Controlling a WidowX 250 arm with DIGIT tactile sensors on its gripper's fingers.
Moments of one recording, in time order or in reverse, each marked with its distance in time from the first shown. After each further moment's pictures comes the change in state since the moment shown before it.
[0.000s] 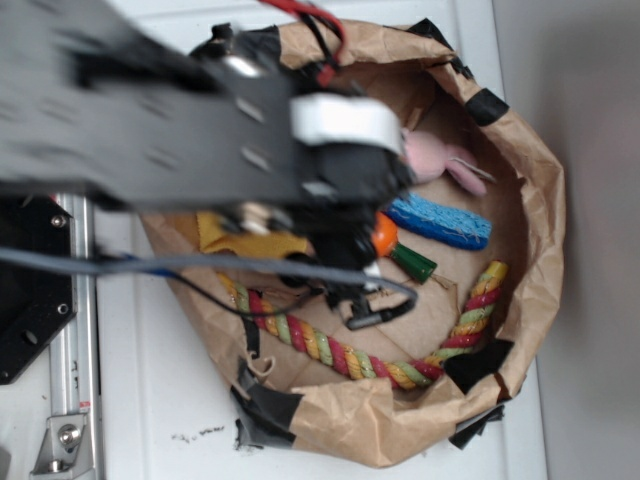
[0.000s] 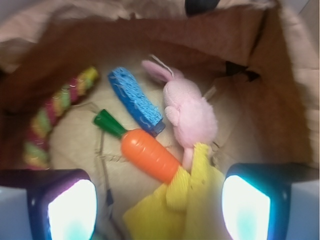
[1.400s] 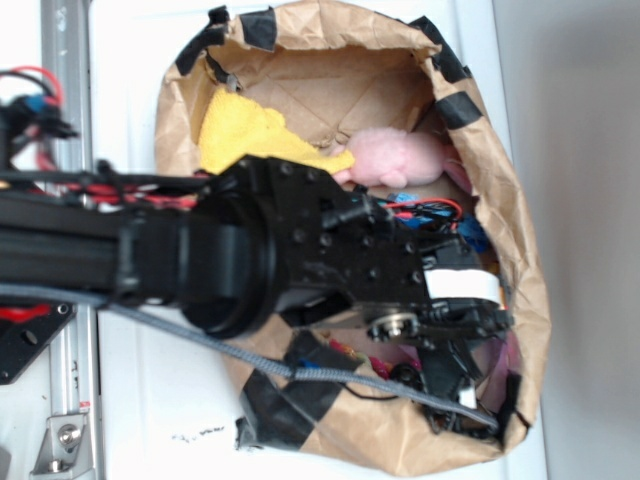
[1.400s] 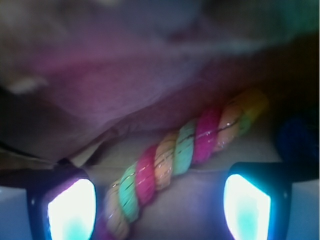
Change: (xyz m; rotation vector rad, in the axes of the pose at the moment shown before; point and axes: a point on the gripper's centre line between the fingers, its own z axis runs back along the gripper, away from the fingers) arm 0.033 -0.083 -0.065 -0.282 -0.152 -0.114
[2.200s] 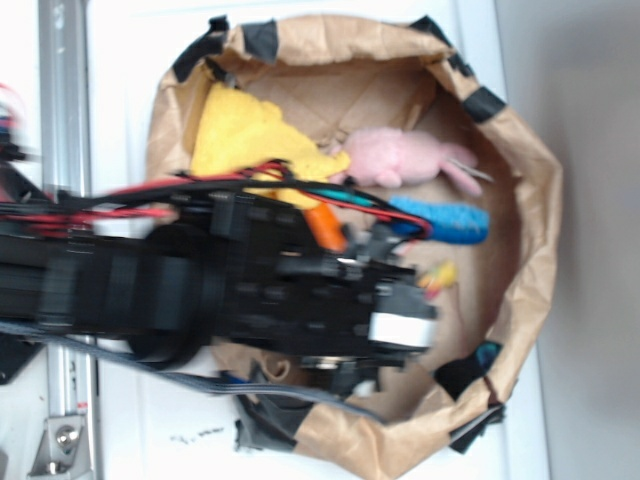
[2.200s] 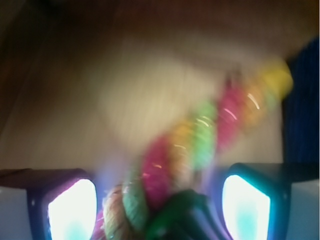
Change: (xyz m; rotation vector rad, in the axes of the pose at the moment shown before) arm -0.052 0.015 0.029 0.136 0.207 -0.343
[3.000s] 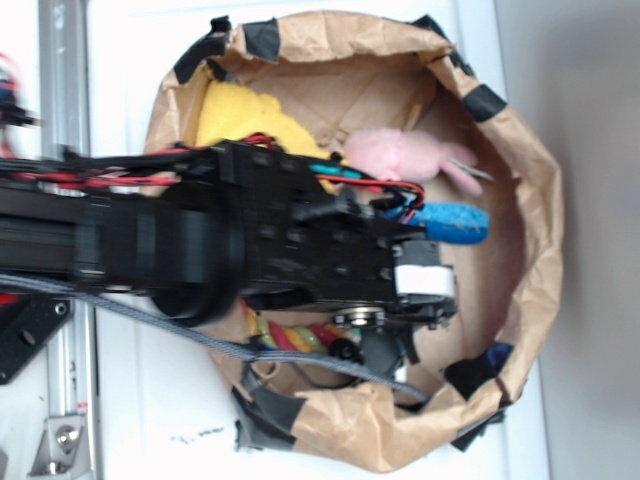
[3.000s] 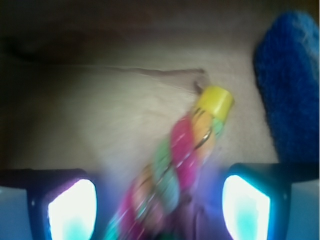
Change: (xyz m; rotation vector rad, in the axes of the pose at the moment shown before) arm 0.020 0.014 -0.019 -0.051 -0.015 0.280
